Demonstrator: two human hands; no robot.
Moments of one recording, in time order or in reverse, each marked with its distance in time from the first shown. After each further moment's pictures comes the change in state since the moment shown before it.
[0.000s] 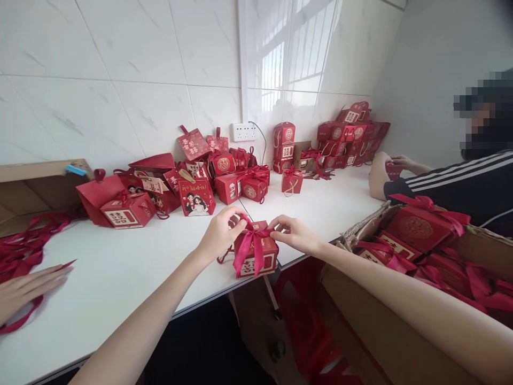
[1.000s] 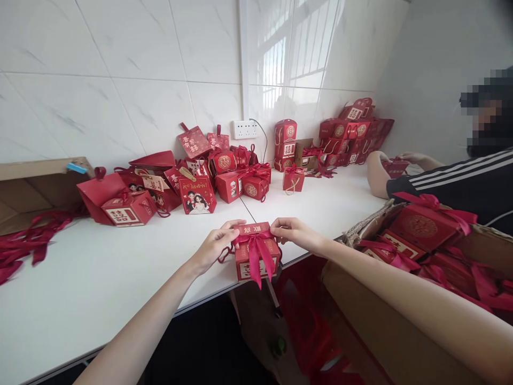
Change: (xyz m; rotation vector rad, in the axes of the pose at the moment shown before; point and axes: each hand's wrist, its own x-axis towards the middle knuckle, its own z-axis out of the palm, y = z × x) left_hand -0.027 -0.027 0.000 -0.529 -0.207 -0.231; right_hand 0.000 -0.003 0.000 0.322 -0.119 0.217
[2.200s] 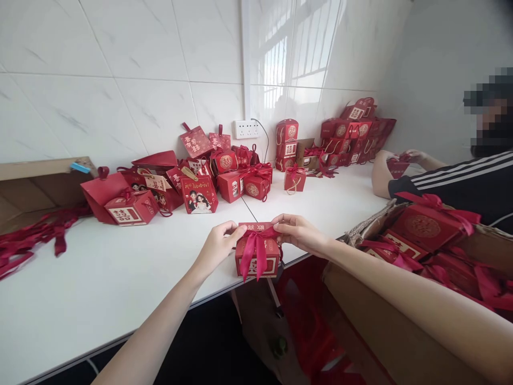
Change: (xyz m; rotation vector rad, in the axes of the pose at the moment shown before) left_hand -0.001 0.013 0.014 0.279 0.238 -0.060; right_hand 0.000 0.004 0.004 0.426 -0.024 0.003
